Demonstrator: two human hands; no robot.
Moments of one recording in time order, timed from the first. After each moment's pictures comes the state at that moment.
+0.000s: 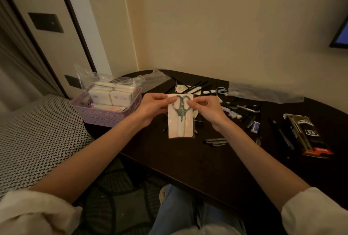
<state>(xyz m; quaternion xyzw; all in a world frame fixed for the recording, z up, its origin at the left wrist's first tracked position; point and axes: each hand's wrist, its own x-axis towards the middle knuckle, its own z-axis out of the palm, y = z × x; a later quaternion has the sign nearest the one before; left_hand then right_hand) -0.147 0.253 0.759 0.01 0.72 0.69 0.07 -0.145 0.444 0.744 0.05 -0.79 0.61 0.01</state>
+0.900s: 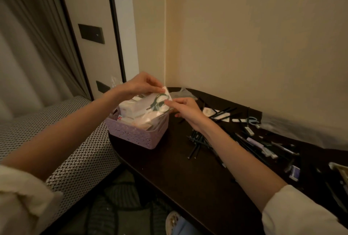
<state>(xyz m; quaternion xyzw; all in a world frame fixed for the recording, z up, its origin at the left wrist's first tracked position) -0.221 0.108 0.845 0.08 0.88 0.47 -0.02 -0.215 0.297 0.788 0.16 -0.75 0.63 -0.11</state>
